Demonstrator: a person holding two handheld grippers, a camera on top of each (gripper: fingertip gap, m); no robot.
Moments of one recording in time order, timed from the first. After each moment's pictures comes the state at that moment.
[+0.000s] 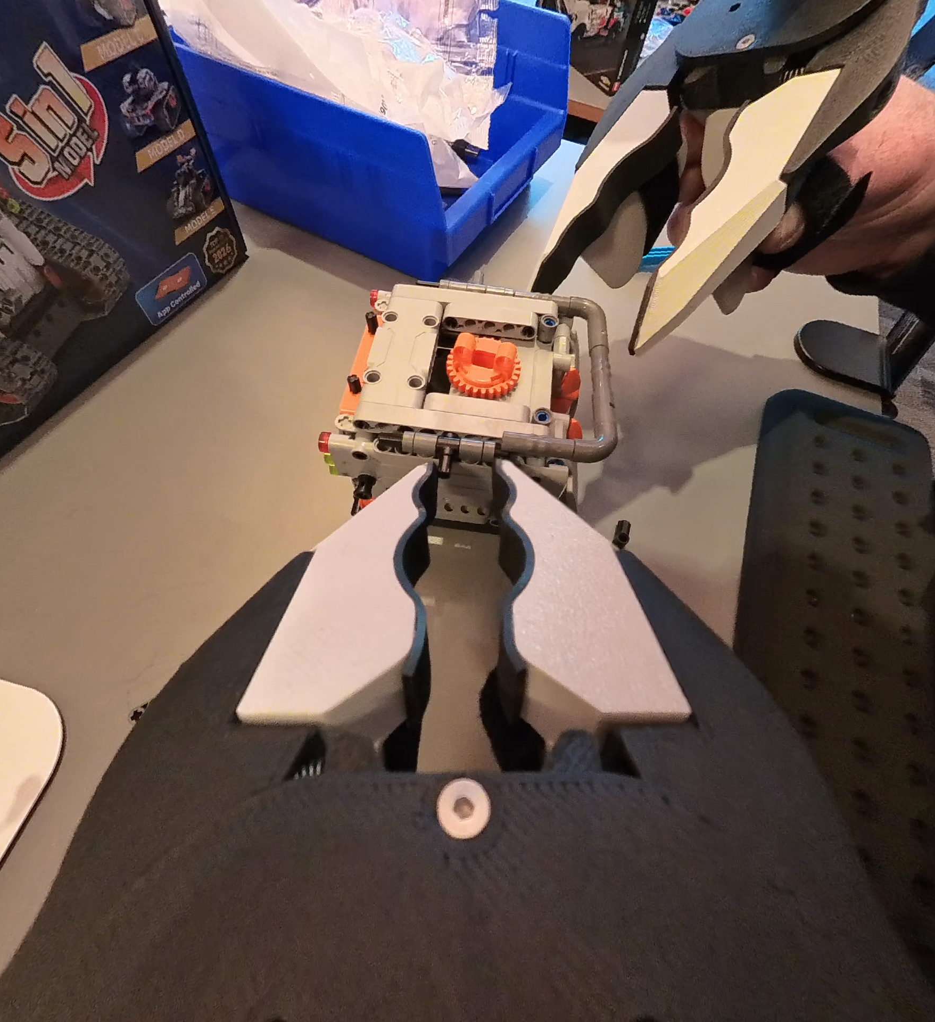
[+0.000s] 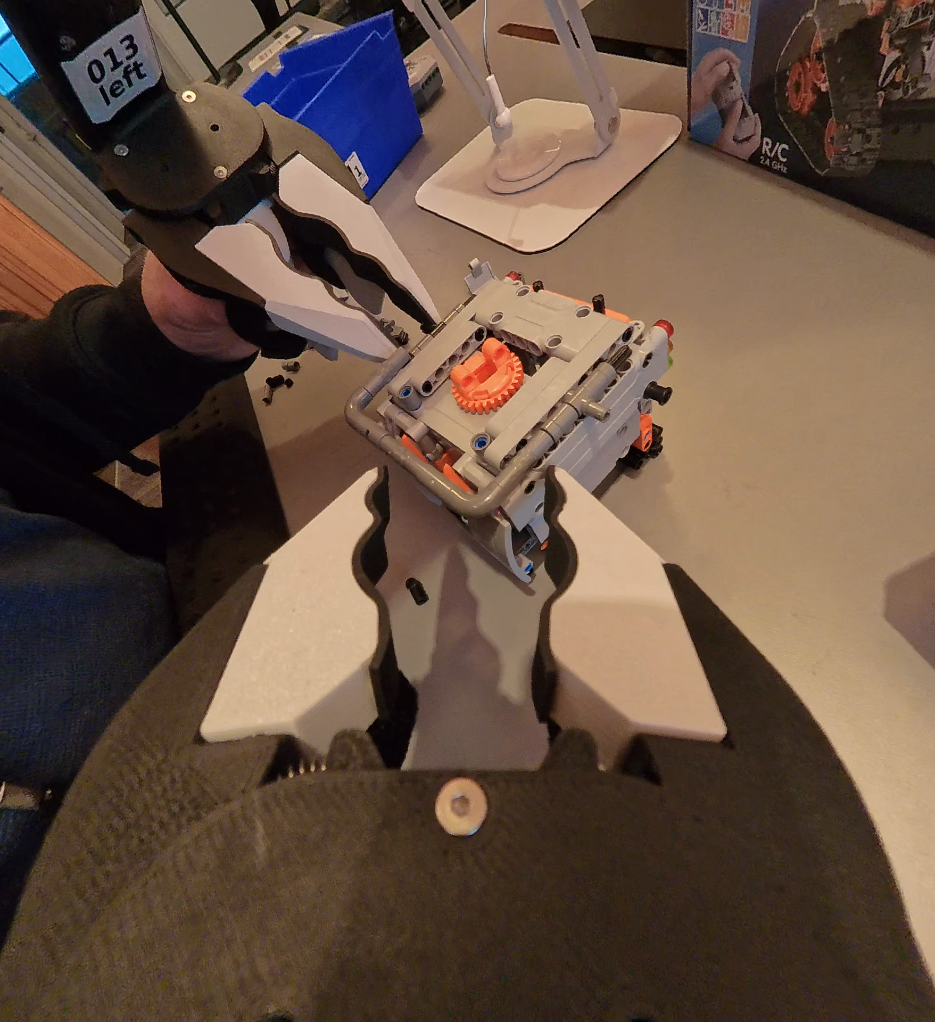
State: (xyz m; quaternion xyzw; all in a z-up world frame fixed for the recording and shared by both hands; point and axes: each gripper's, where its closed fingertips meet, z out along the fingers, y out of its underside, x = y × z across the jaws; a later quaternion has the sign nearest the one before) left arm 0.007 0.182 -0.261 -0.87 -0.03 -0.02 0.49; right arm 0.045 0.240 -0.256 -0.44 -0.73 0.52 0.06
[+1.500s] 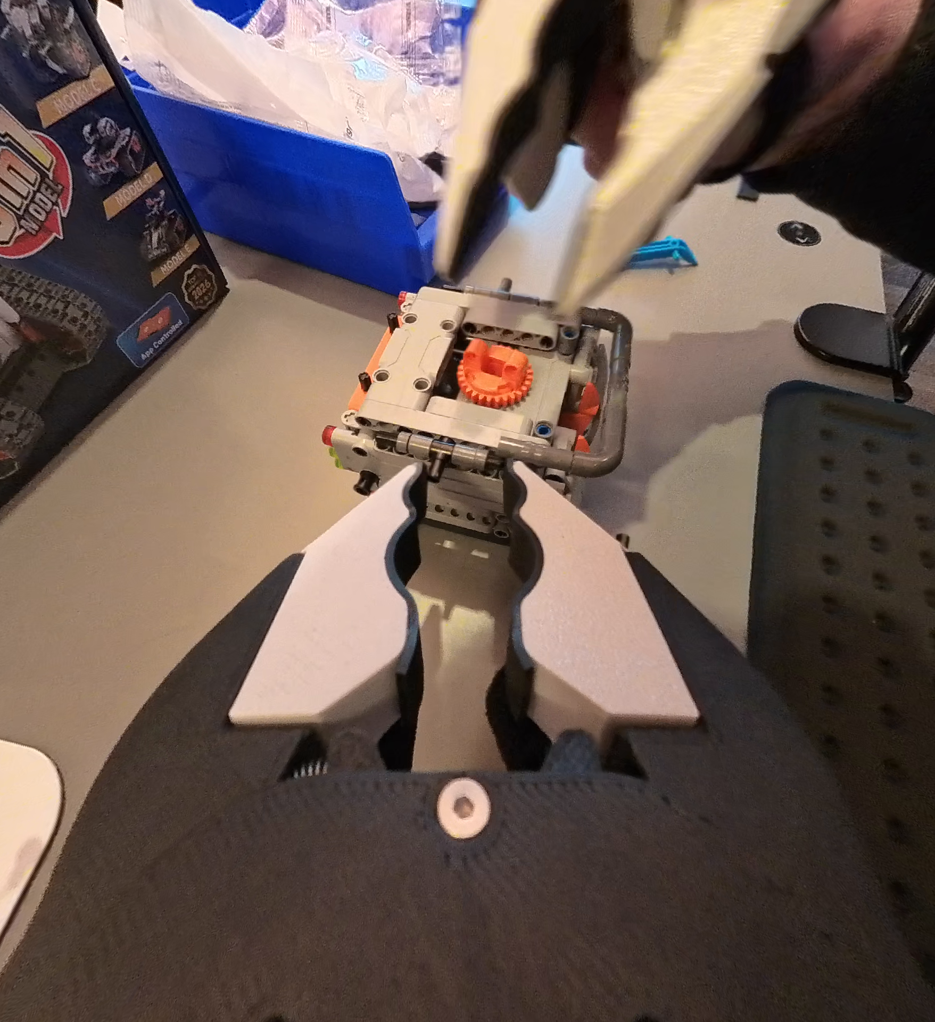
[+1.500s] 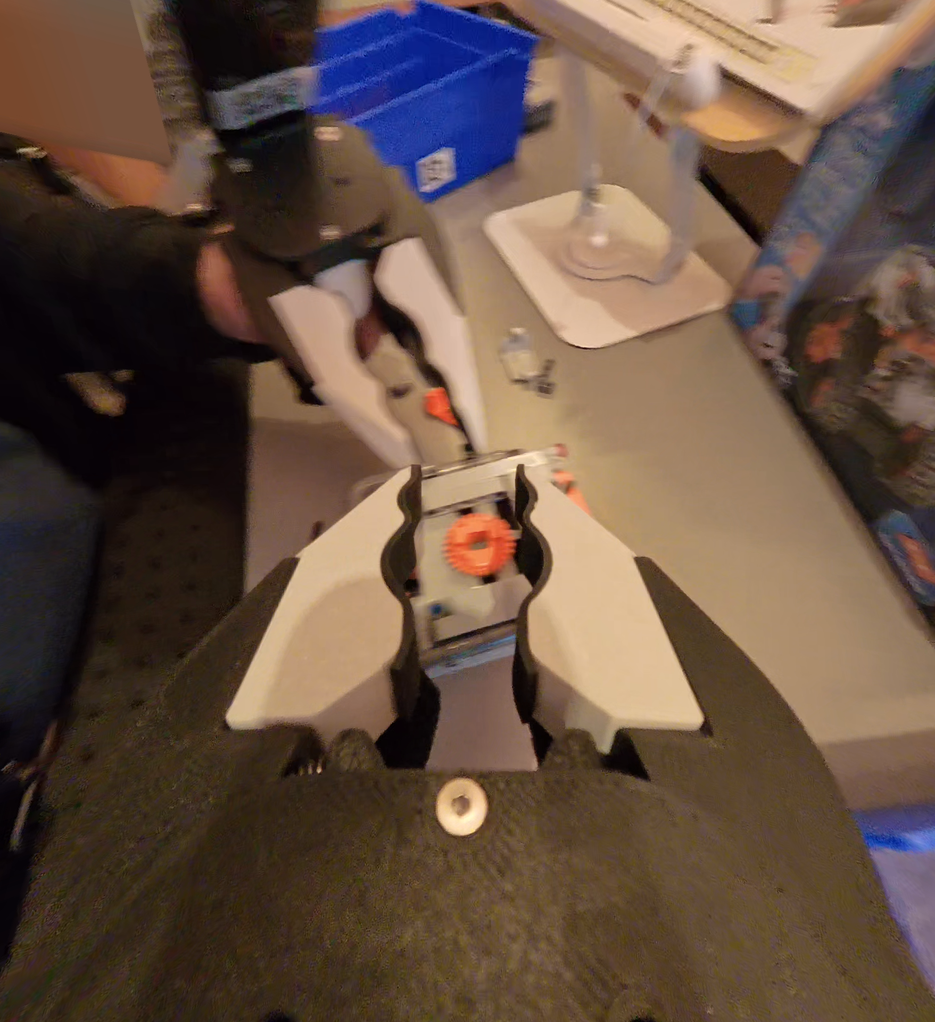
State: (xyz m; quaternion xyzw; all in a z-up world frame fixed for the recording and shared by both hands) left arm 0.017 0.196 -0.261 -0.87 0.01 0.00 0.50; right arm 0.018 0.220 -0.215 -0.27 -0.82 0.49 0.12
